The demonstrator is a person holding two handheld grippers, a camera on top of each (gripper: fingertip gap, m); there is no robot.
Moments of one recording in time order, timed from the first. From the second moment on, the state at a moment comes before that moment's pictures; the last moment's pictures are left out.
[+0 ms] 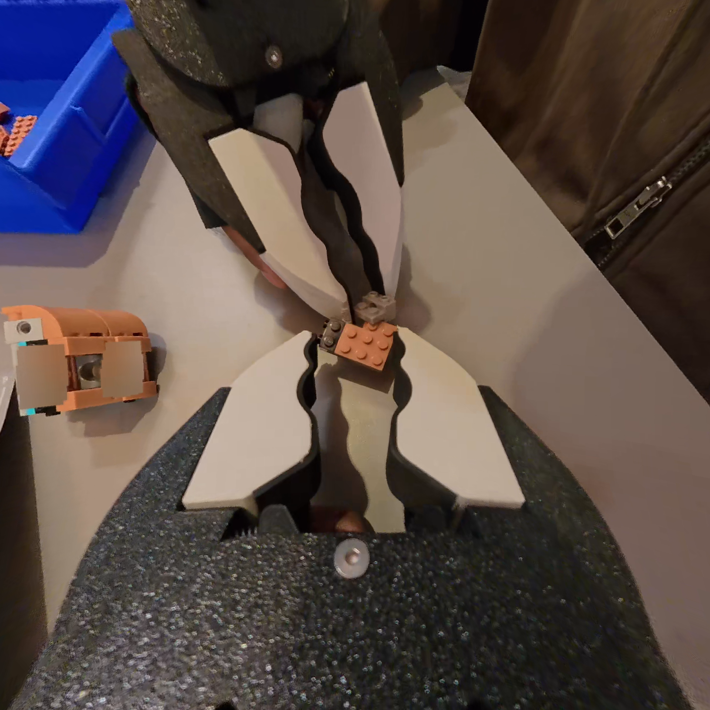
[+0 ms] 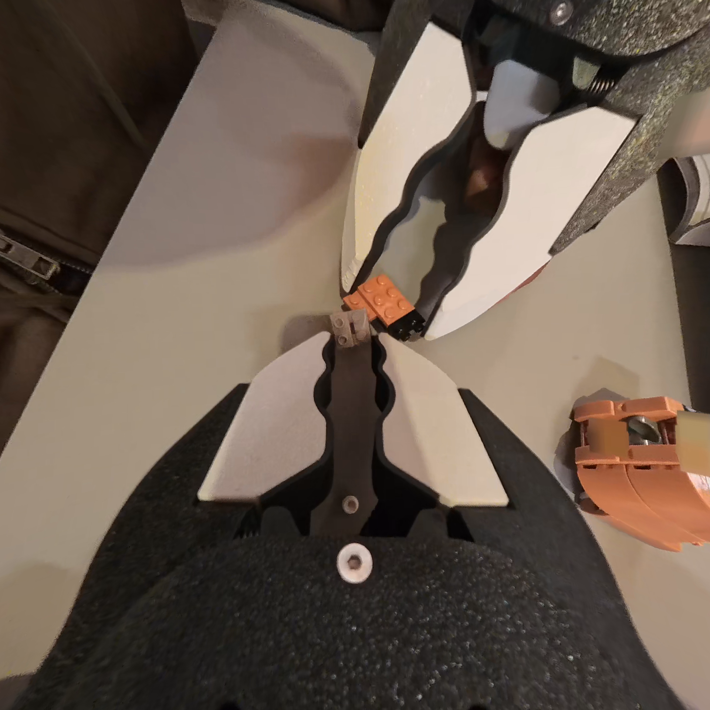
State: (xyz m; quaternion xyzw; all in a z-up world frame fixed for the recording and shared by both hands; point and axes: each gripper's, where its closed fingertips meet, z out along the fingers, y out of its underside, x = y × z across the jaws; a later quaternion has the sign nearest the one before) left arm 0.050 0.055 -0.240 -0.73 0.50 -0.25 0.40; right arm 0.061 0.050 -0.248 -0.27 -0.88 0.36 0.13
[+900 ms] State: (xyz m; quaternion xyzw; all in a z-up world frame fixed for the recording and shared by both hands) left arm 0.042 0.062 -0.252 -0.77 0.47 -0.24 0.36; right arm 0.050 0.063 -0.262 -0.30 -0.89 0.31 0.17
